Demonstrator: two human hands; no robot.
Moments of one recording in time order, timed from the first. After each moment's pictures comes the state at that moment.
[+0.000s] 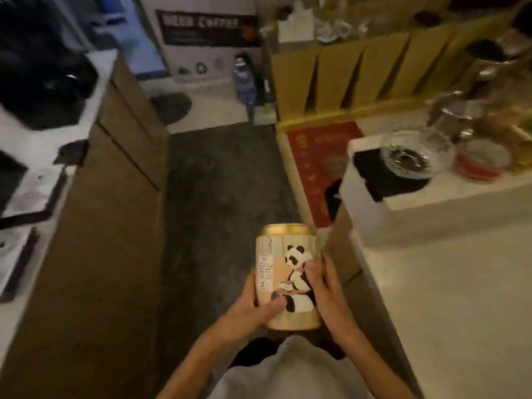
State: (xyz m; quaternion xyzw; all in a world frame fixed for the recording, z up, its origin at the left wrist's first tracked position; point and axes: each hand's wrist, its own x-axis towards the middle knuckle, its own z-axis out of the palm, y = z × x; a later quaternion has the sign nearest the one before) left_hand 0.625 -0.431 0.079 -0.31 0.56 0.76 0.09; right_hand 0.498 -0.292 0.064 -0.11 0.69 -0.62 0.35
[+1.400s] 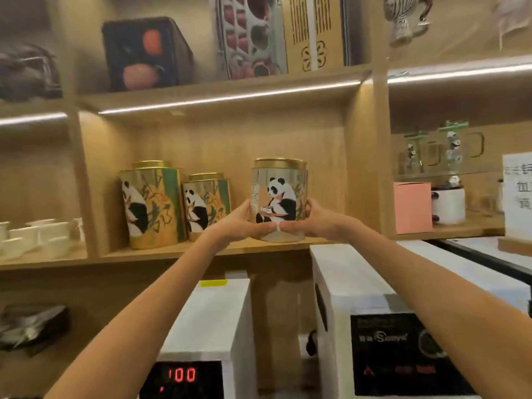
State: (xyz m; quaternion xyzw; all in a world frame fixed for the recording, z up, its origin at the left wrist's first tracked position) left_hand 1.287 -1.044 0.563 -0.76 0.49 0.04 -0.42; right_hand 1.156 -1.213 0.557 -0.86 0.04 -0.21 0.47
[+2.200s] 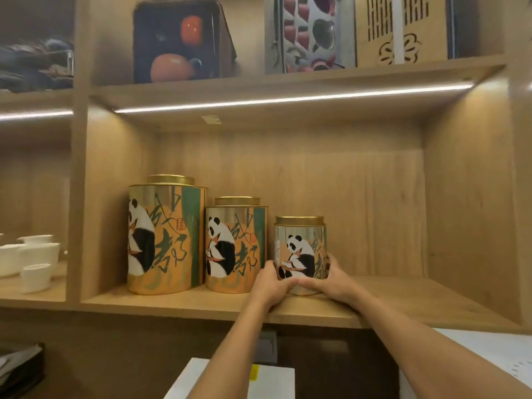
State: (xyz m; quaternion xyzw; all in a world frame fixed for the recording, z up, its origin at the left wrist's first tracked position) left_hand 1.473 -1.145 0.502 -0.81 0.33 -0.03 -0.49; right_hand 1.385 -1.300 0.505 -0.85 0.12 -0.25 0.45
